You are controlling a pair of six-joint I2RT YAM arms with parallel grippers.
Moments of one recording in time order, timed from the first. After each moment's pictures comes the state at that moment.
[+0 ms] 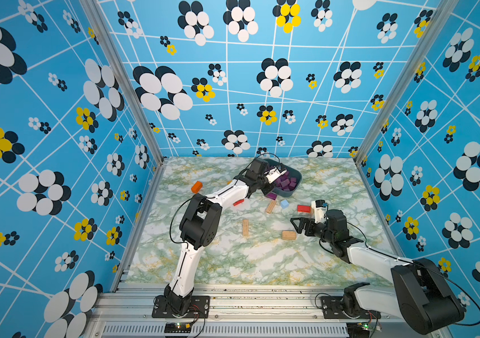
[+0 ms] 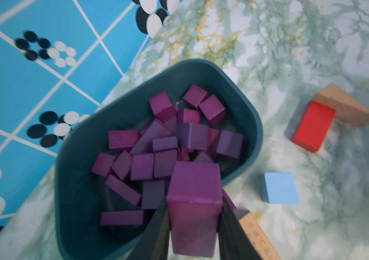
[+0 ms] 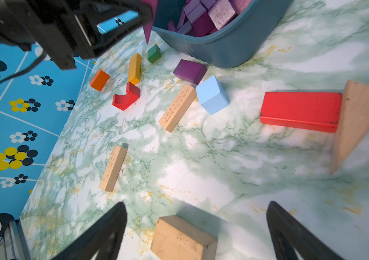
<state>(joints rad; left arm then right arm) -0.58 2.22 1.81 -0.18 0.25 0.44 0.27 1.27 0.37 0.33 -0.32 0.43</state>
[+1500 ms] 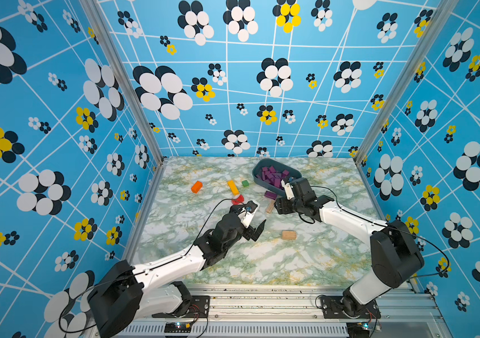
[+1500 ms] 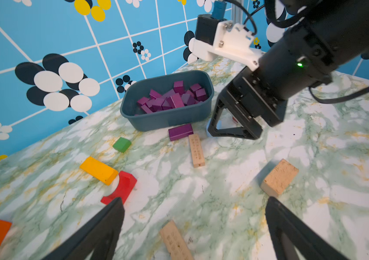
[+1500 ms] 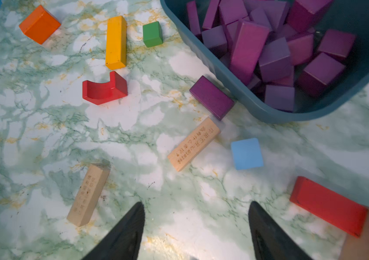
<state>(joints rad) -0.85 1.12 0.50 0.33 -0.18 0.06 0.52 1.68 1.12 -0.32 -0.01 0.21</state>
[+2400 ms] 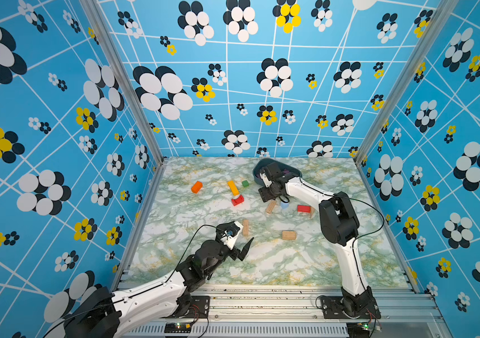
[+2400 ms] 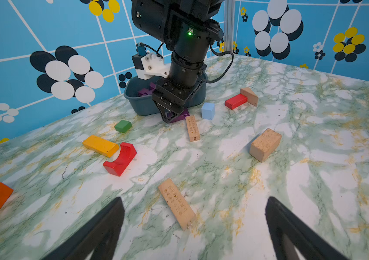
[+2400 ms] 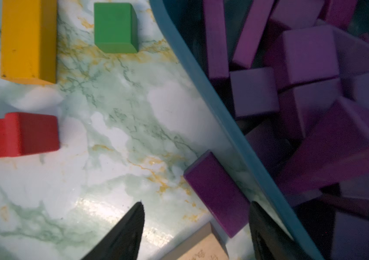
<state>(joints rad) -0.87 0.88 0.18 0.50 -0.18 0.07 0.54 2.27 1.85 -0.66 0.10 0.02</state>
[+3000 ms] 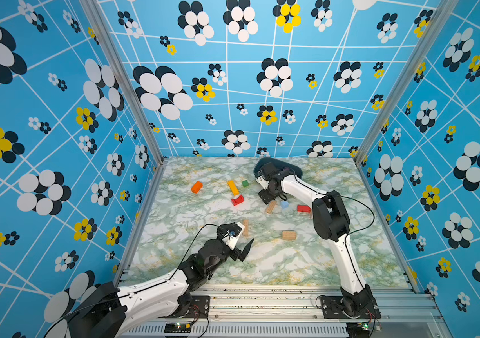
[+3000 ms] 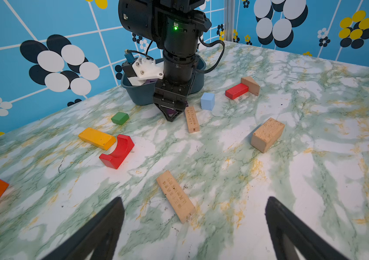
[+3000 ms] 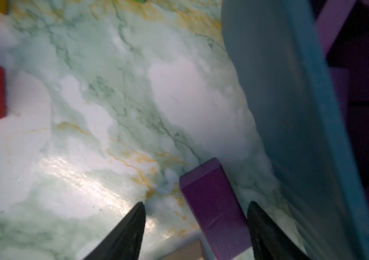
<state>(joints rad) -0.87 0.93 0.18 0.50 -0.18 0.07 0.53 2.37 1.98 -0.79 0.07 -0.18</state>
